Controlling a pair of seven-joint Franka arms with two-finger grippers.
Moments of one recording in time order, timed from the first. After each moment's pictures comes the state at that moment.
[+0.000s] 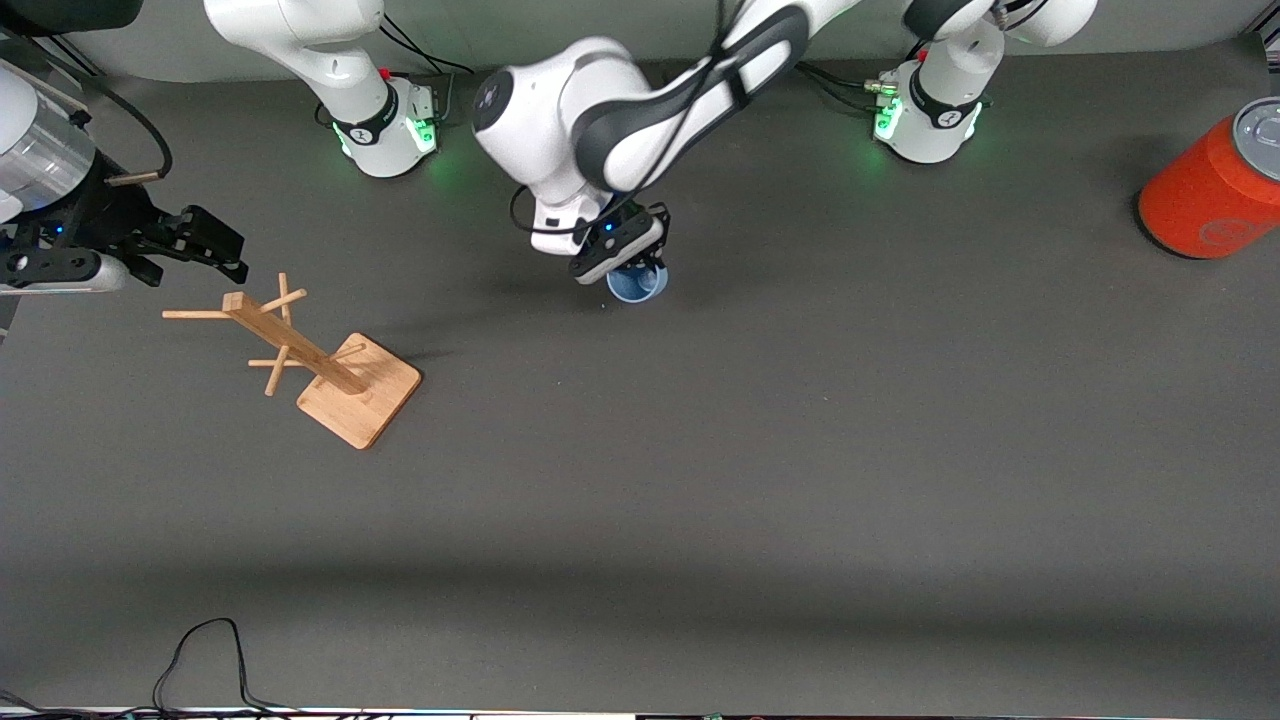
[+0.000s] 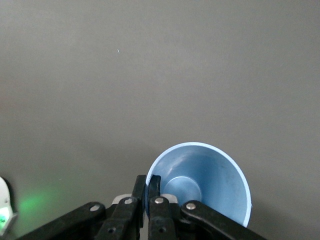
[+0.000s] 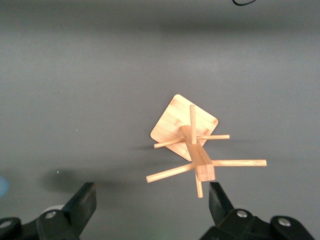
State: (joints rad) left arm -0.75 0.64 -0.38 -1.18 0.43 1.45 -1.51; right arm 0.06 -0.07 0.07 -1.63 0.00 1.59 0.15
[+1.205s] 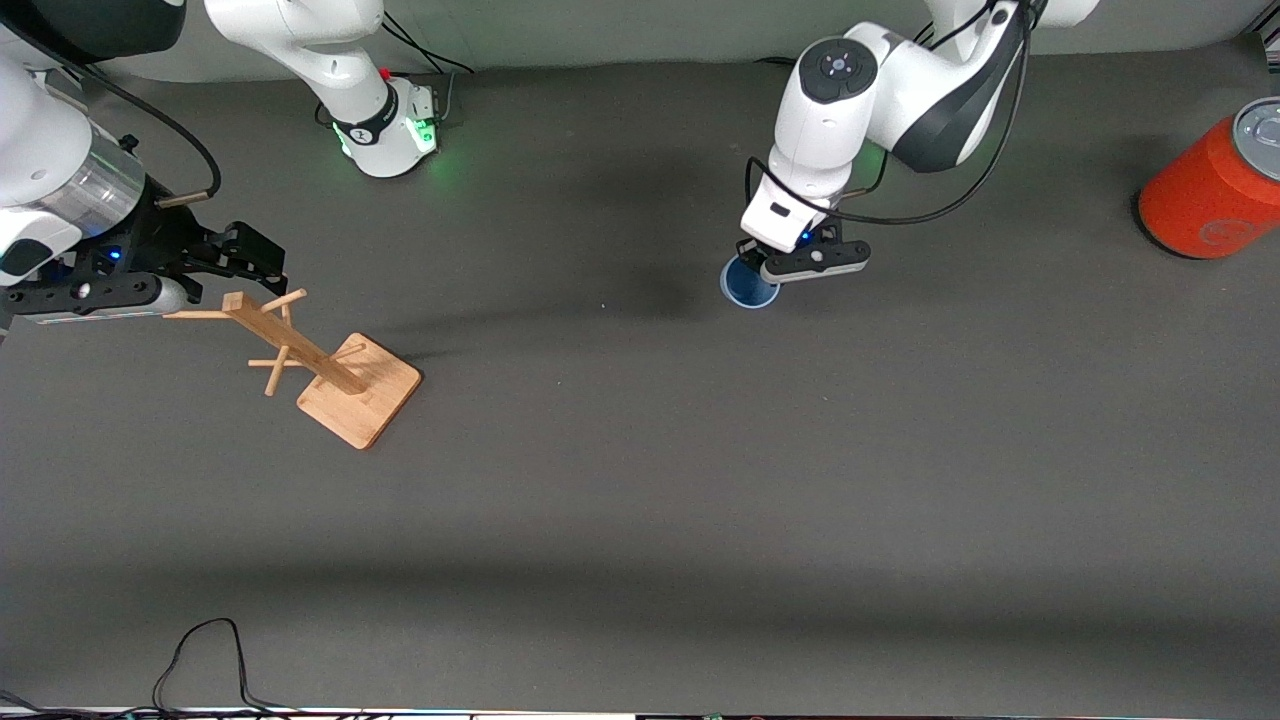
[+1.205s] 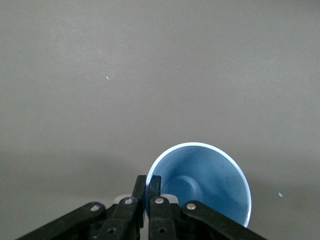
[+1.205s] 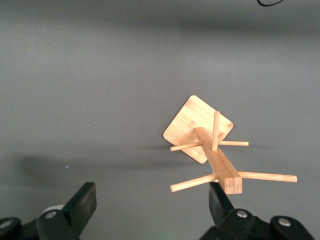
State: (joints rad) left arm -0.33 -0.03 -0.37 -2.27 0.06 2.35 -0.90; right arm 0.03 0.01 0.16 -1.57 0.01 1.57 0.15
